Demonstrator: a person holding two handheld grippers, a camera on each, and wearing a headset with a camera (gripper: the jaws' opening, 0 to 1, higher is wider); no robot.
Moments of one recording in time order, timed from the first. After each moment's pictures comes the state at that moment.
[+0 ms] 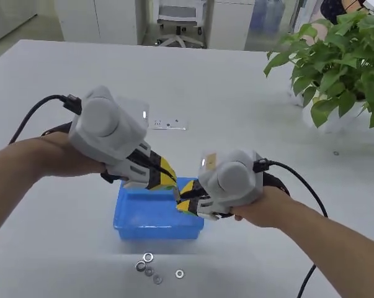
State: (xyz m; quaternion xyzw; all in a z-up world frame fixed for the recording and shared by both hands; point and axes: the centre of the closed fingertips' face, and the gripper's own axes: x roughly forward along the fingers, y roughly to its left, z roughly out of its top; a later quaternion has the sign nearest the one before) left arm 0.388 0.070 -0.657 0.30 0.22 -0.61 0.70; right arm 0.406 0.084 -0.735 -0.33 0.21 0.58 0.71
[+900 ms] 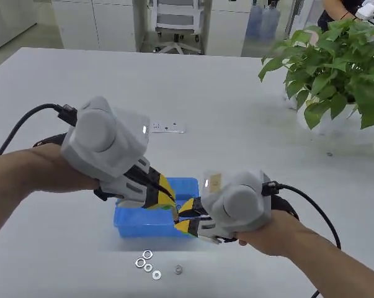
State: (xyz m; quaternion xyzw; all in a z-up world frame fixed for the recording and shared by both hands) left arm 0.340 0.064 -0.657 0.31 0.23 -0.62 0.68; right arm 0.354 0.080 -0.731 -0.32 0.20 0.58 0.72
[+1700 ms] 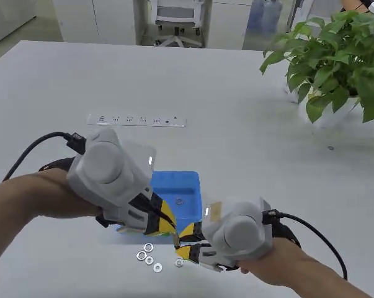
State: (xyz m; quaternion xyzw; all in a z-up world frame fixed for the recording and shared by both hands) left arm 0.308 0.062 -0.695 0.31 0.26 -0.65 0.65; right arm 0.316 0.076 -0.768 -0.31 0.23 0.60 0.71
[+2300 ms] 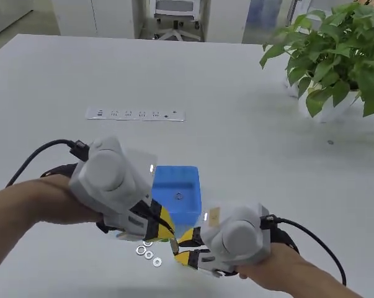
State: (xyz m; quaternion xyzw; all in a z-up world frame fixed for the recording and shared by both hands) left arm 0.300 0.063 -0.711 0.30 0.27 -0.65 0.64; right arm 0.306 0.075 -0.781 -0.30 0.25 0.60 0.70
